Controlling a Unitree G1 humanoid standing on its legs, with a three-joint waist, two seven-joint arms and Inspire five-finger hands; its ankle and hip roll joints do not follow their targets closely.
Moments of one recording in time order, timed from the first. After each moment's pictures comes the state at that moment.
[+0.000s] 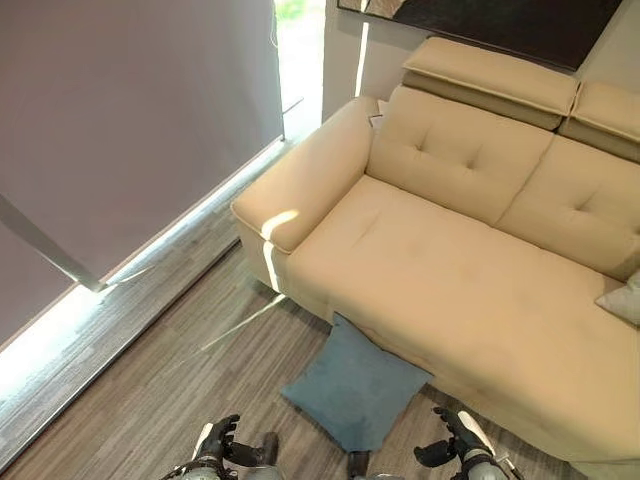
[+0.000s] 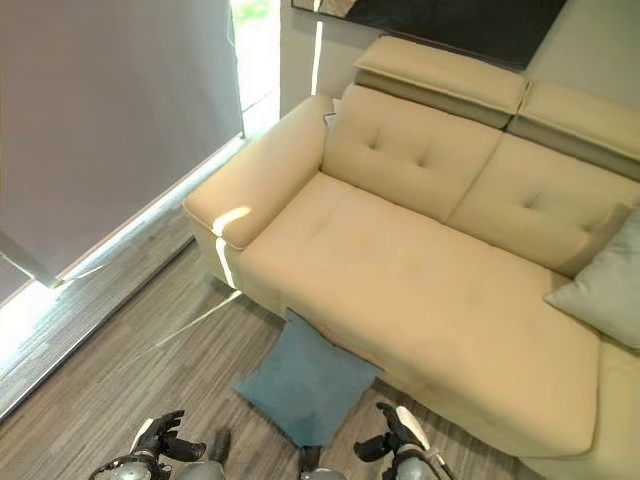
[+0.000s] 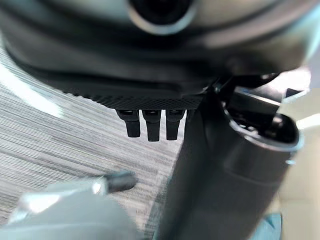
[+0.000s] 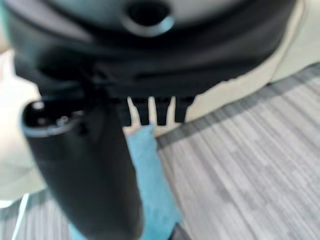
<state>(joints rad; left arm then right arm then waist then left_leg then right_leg) -0.03 0.25 -0.22 1.12 -0.10 -0.13 0.15 -0.05 -0.35 0.31 1.01 -0.18 -0.07 -0.22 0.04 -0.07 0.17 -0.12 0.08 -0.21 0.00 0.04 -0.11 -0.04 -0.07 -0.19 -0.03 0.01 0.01</state>
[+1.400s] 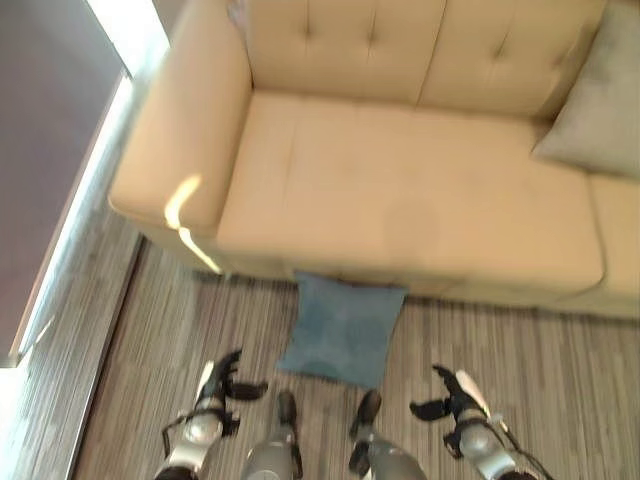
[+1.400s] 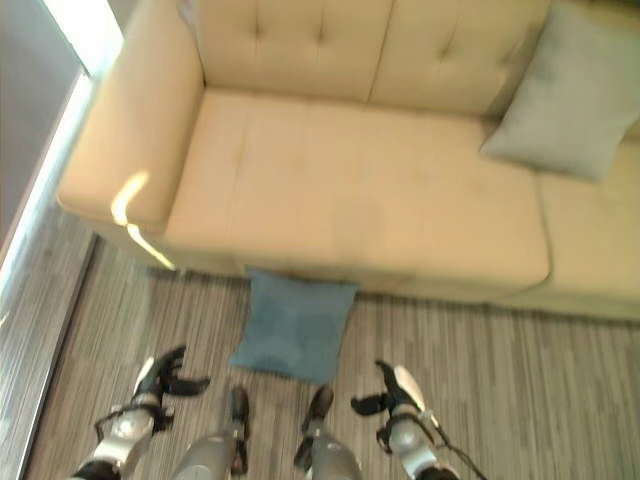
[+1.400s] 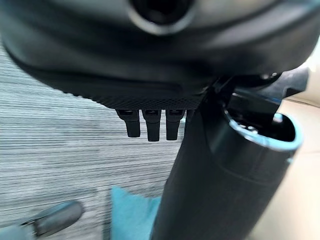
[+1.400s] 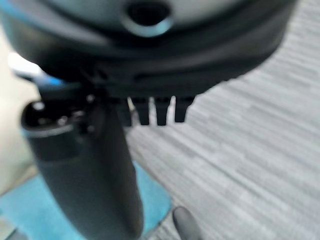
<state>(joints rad) -0.31 0.31 -0.23 0.88 -0.27 -0.17 0.22 -0.31 -0.36 0.22 0.96 -0.08 -0.06 -0.30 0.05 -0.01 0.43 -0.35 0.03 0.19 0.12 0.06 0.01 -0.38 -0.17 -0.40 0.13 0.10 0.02</state>
